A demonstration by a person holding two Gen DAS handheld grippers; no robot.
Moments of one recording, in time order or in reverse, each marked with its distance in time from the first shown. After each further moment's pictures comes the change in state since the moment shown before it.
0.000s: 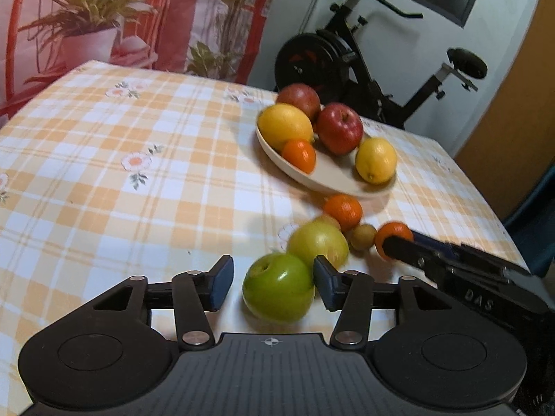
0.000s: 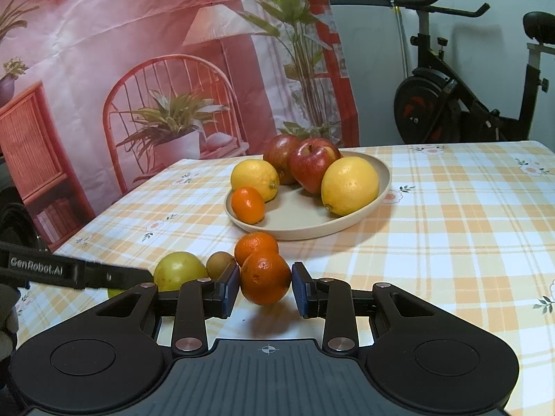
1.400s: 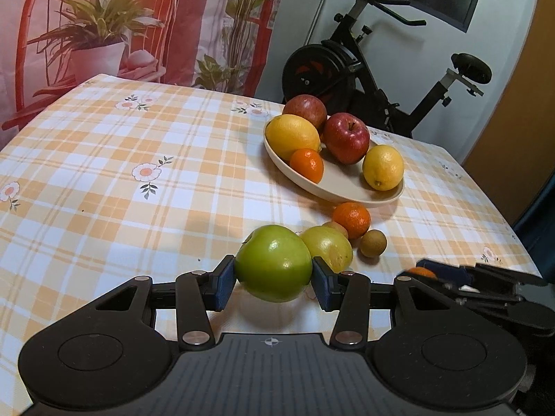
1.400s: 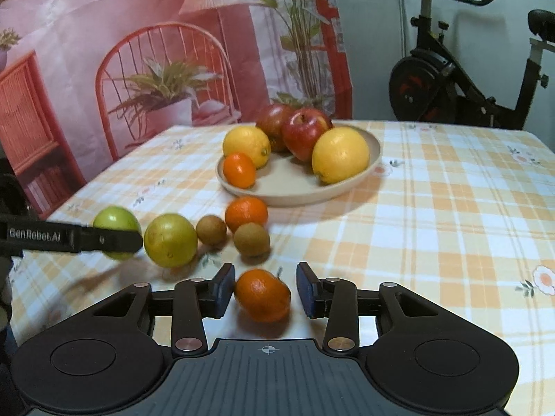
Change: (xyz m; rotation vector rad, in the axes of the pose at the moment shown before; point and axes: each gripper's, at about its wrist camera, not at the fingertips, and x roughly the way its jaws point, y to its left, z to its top) left arm -0.004 -0.001 -0.002 0.010 -0.062 0.043; right arm -0.006 0.001 -0.005 -0.033 0.129 -0.043
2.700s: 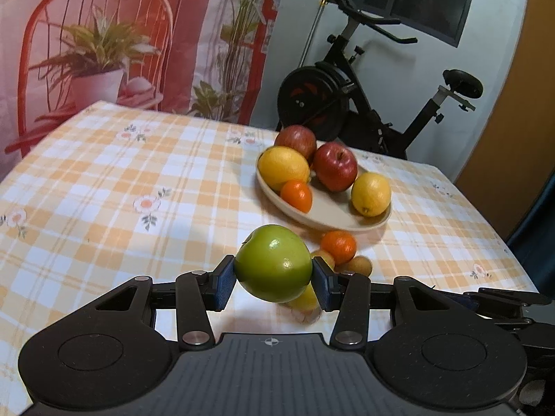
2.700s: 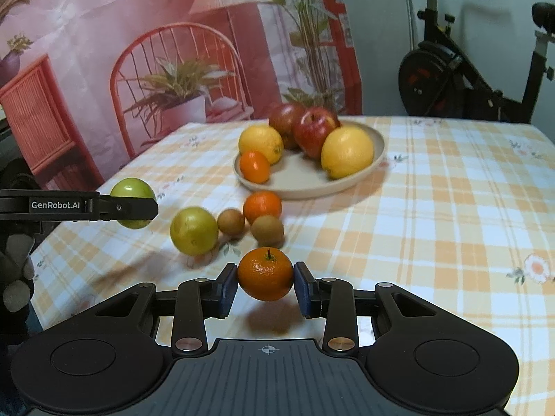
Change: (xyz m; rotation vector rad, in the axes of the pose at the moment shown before) left arm -0.019 -0.008 0.011 0.028 -0.080 -0.005; right arm -0.030 0.000 0.004 0.006 0.009 0.052
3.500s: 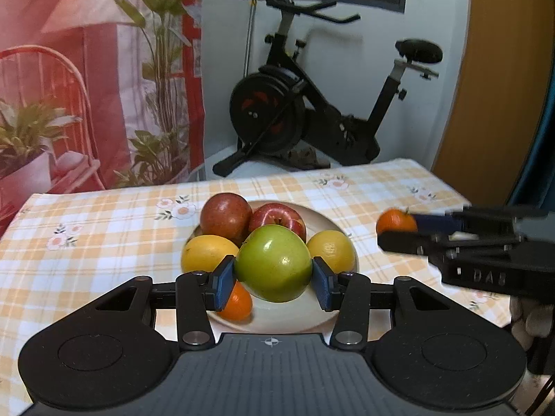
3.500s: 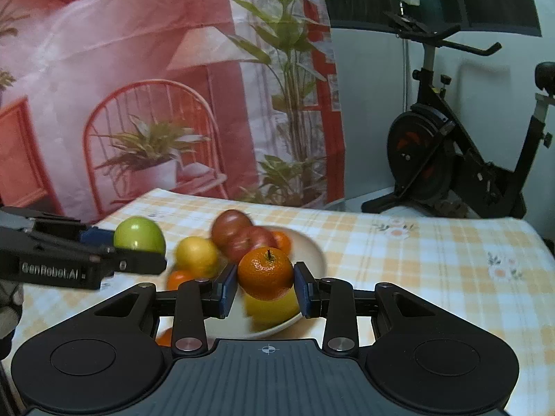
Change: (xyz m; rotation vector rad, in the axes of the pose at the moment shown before) left arm 0.073 -0.070 0.073 0.254 0.012 -0.044; right arm 0.027 -0.072 0.106 -0.081 -0.154 -0.048
